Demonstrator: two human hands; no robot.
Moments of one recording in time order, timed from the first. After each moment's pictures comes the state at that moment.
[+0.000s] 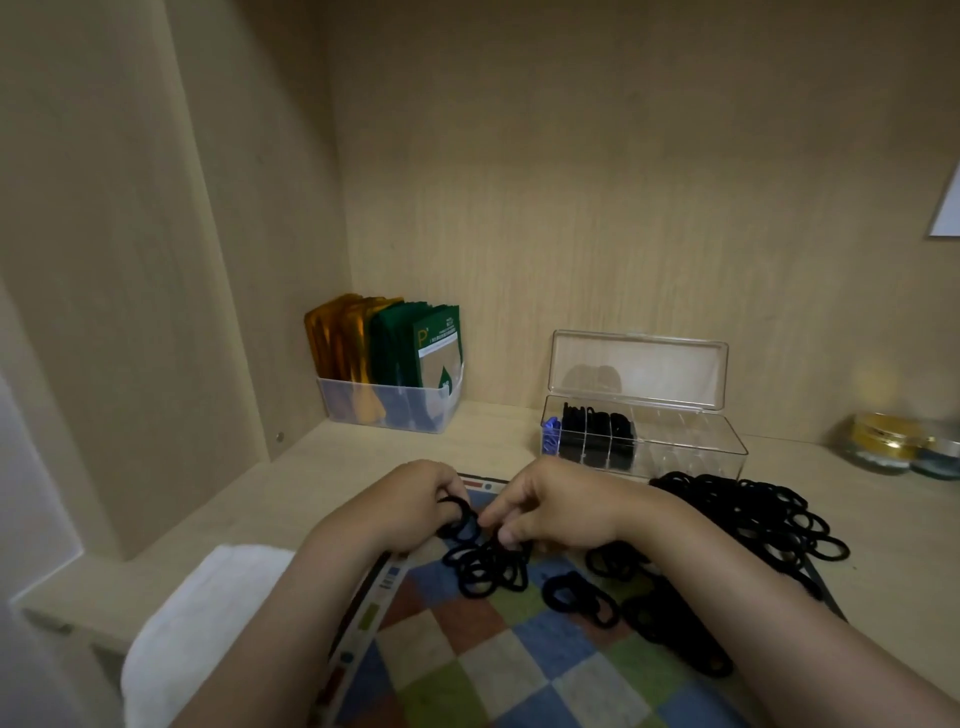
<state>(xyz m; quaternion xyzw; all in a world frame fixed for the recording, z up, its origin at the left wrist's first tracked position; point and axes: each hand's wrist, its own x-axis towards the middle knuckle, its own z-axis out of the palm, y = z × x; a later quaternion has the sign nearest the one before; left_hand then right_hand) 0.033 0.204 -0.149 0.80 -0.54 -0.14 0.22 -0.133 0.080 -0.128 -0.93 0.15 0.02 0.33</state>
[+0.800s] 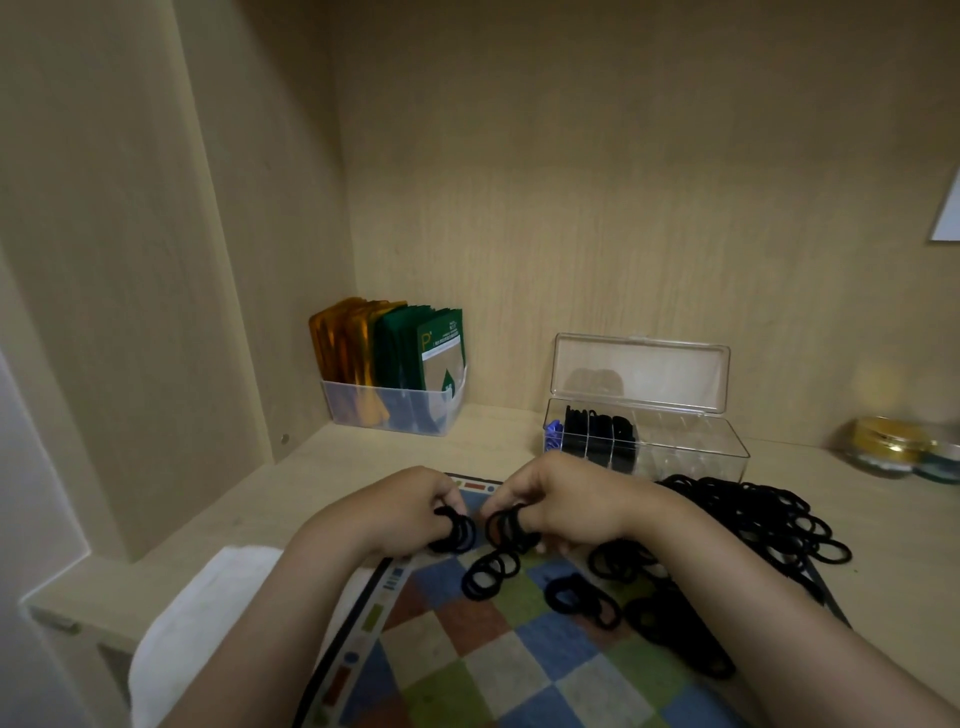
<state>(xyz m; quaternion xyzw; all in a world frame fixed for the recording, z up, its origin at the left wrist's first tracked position) 0.031 0.218 -0.136 0.79 -0.55 -0.19 0.19 -0.136 0.081 -0.123 -0.92 0.16 0.00 0.35</state>
